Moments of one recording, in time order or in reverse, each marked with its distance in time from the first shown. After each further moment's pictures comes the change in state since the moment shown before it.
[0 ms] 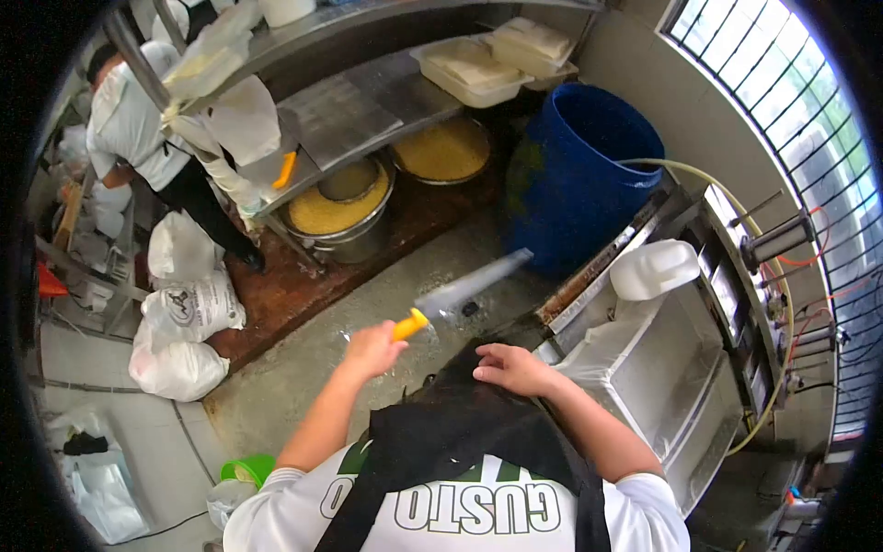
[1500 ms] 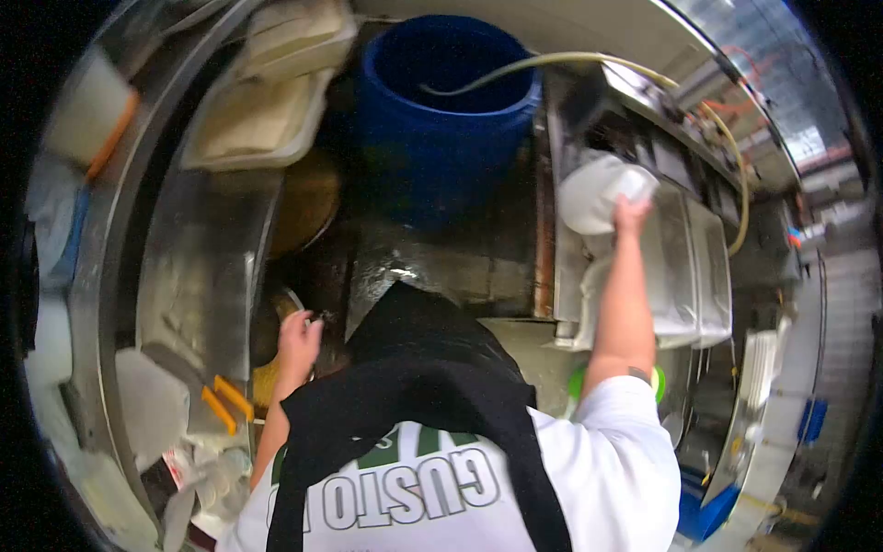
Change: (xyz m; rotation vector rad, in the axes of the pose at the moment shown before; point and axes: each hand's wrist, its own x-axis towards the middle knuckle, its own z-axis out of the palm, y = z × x) left_hand 0.429 -0.141 -0.135 -0.237 -0.028 0.352; right_hand -0.026 0.253 -0.310 -0.048 2.132 0.660
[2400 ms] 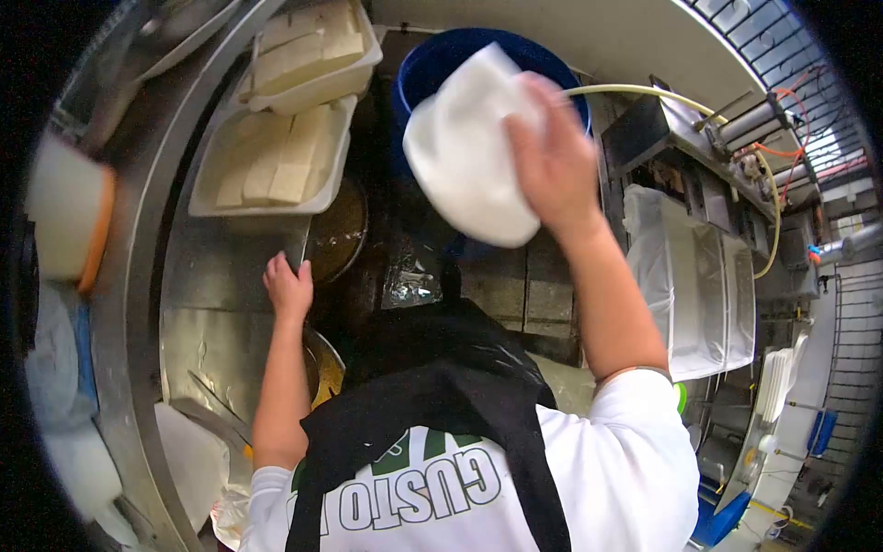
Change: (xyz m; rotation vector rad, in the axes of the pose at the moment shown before) left_hand 0.280 -0.053 -0.027 0.393 0.270 -0.039; right_hand -0.167 -0.501 0.089 0.549 -0.358 -0.692
